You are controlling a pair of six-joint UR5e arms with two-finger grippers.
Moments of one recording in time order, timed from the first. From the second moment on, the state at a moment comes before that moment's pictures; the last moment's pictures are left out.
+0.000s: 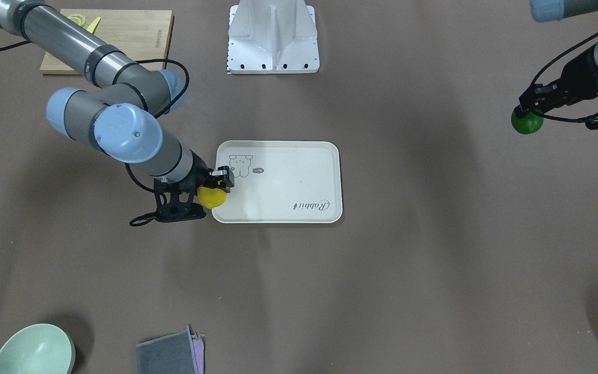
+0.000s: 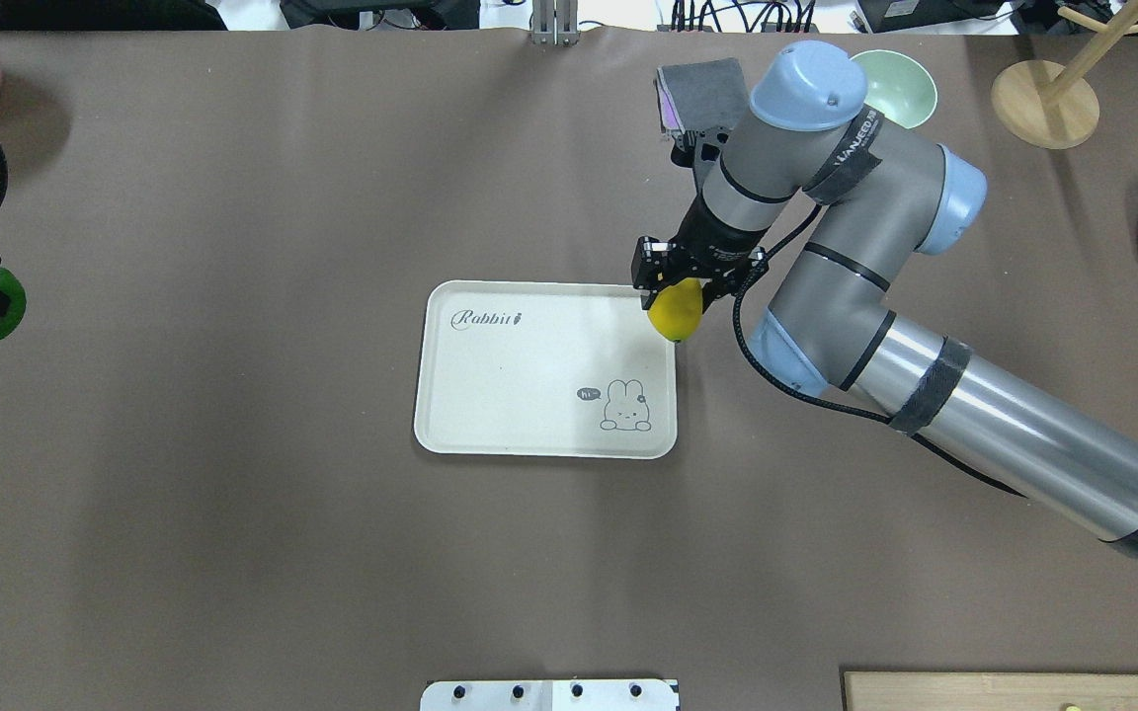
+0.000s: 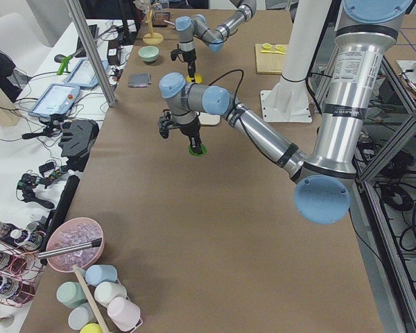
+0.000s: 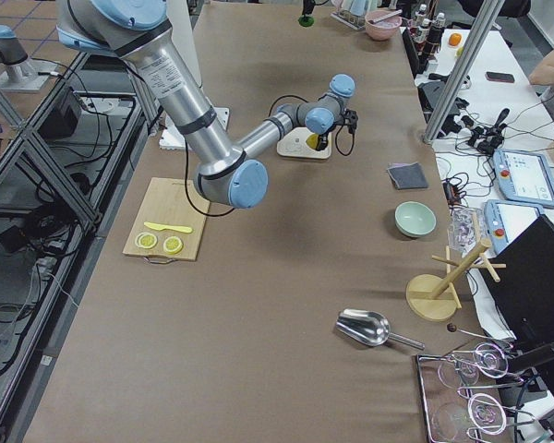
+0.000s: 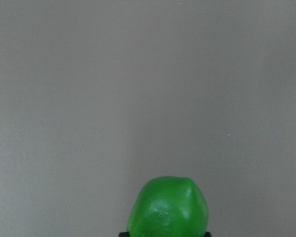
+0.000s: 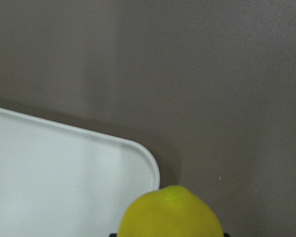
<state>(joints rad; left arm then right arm) -1.19 -1.74 -2.06 -1.07 -2.43 -0.51 0.73 -0.87 1.40 -1.34 2.29 1.09</state>
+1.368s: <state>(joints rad) -1.09 -1.91 -2.05 -1.03 -2.37 -0.69 0.75 -0.84 1.35 -1.33 2.29 1.12</state>
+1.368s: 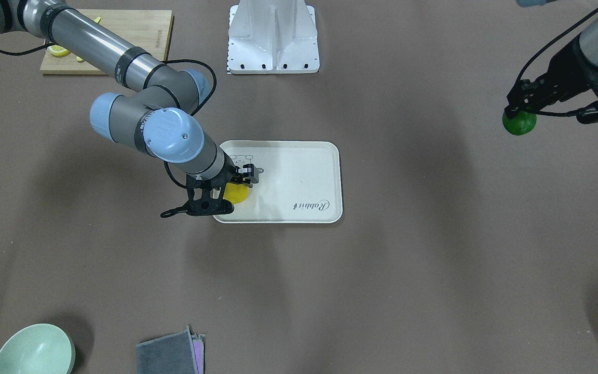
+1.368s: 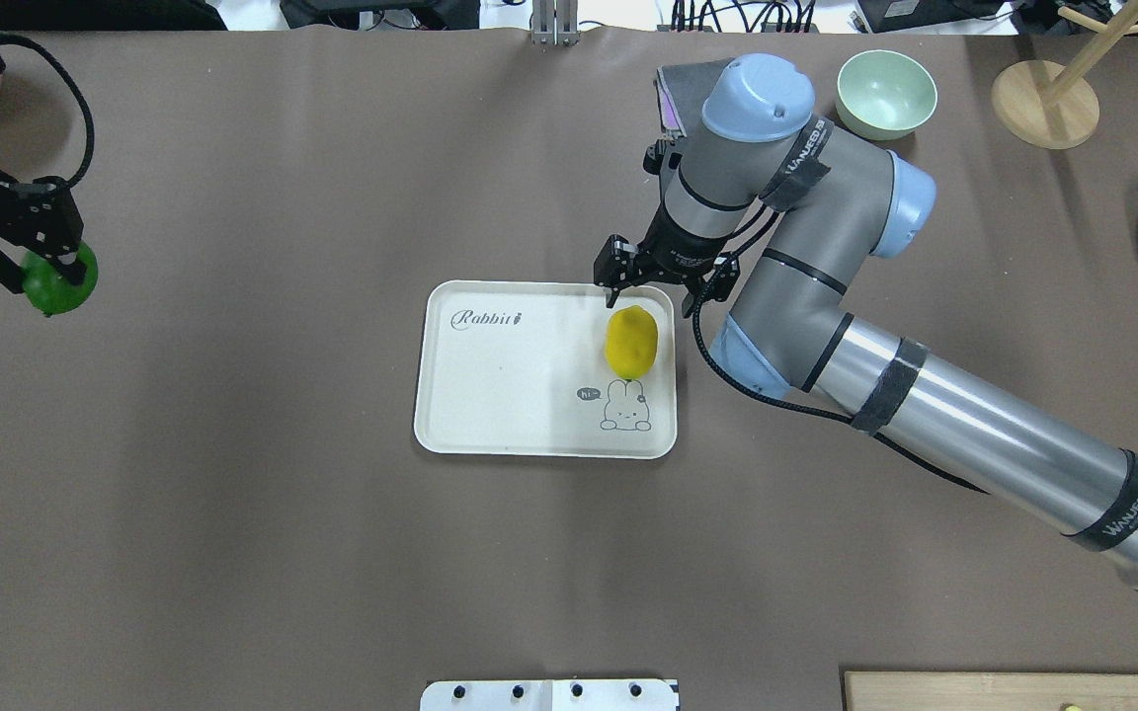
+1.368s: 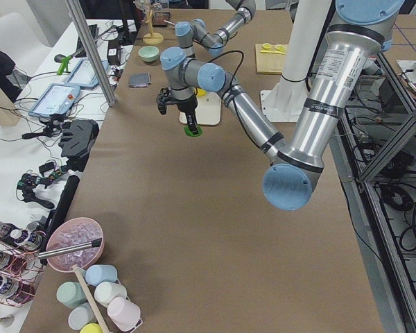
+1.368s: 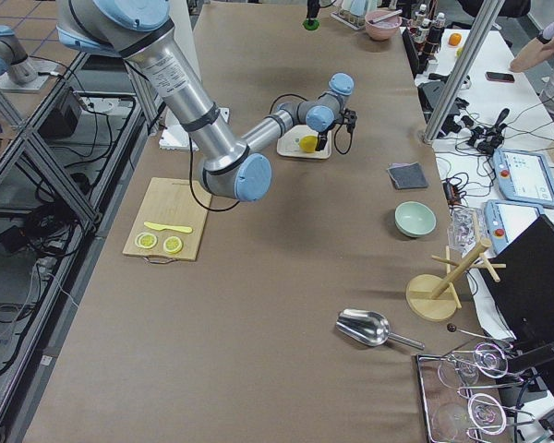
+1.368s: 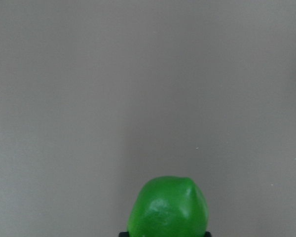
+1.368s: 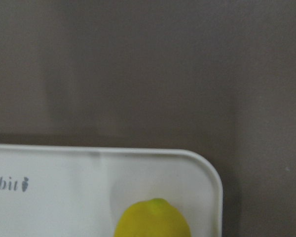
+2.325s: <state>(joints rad) -0.82 -2.16 -1.84 -1.23 -2.26 -1.16 0.98 -1.24 1.70 -1.30 2.46 0.67</state>
